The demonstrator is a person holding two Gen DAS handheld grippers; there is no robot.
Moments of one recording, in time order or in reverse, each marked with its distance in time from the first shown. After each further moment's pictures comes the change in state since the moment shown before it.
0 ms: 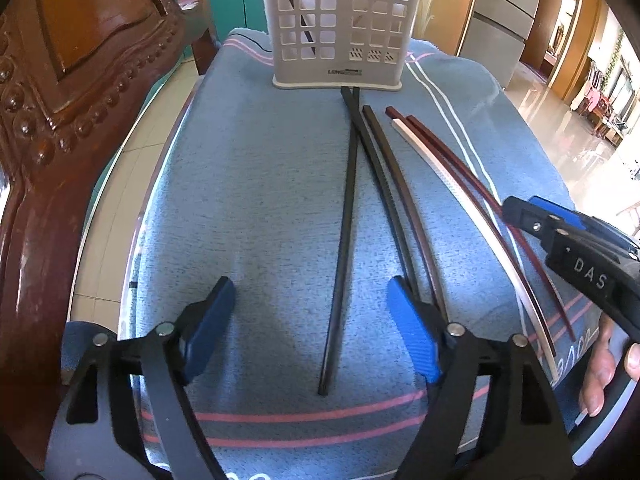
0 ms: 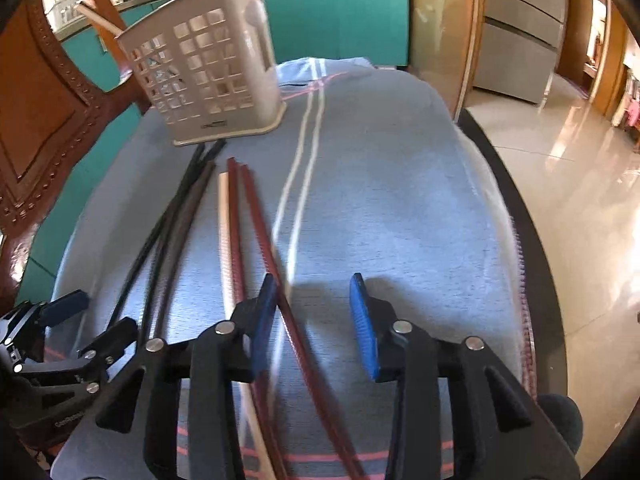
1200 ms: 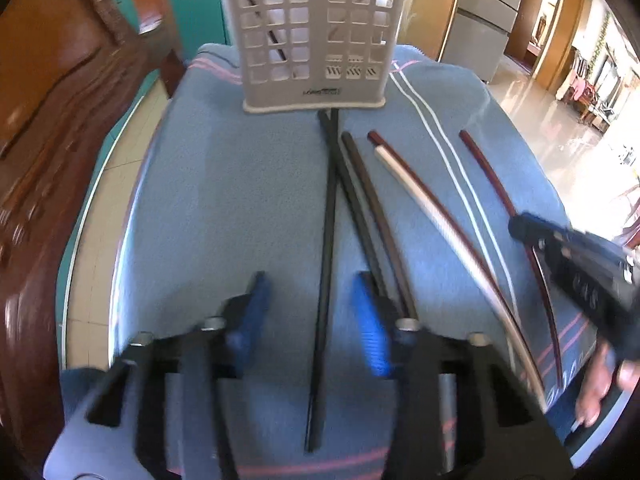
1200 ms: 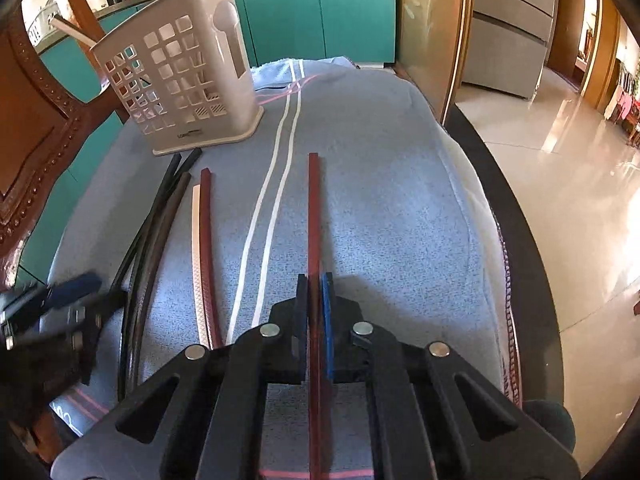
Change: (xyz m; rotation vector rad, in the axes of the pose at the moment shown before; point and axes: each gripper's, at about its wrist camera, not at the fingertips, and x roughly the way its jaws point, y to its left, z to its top) left arm 0.017 -0.012 0.039 0.061 0.003 -0.044; right arm 0.009 -0.009 0.010 -0.006 0.012 -0.014
